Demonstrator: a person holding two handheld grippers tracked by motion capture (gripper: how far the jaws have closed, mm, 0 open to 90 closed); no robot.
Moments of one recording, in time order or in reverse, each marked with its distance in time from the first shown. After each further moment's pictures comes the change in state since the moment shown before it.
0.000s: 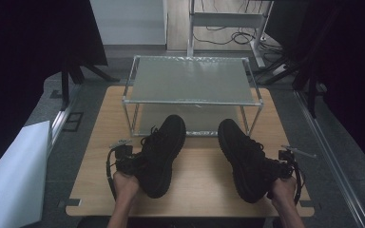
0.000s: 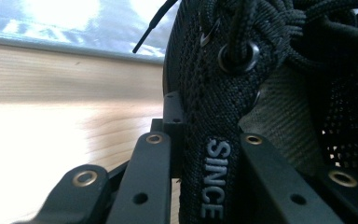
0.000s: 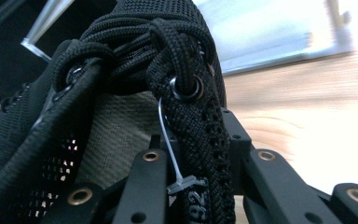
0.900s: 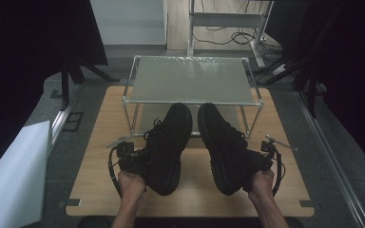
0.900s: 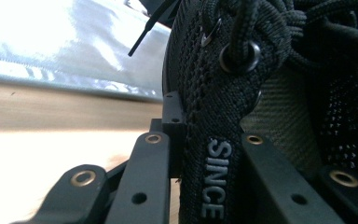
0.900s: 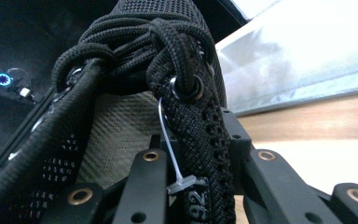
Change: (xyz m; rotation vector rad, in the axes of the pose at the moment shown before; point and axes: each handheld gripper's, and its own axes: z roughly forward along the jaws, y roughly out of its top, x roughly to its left) left arm -0.042 0.013 -0.015 -0.116 -0.096 -0.060; right arm 0.070 0.010 0.032 -0.074 0.202 0.141
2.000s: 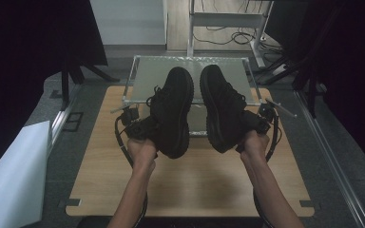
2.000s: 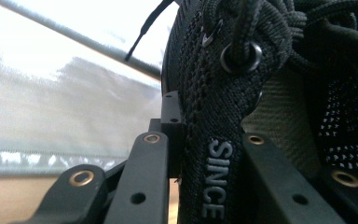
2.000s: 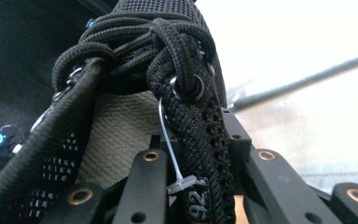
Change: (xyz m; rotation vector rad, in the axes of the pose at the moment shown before) left arm -0.028 0.084 0.039 -0.108 0.035 -0.094; right arm 0.036 0.084 0.048 -0.129 -0.066 0.058
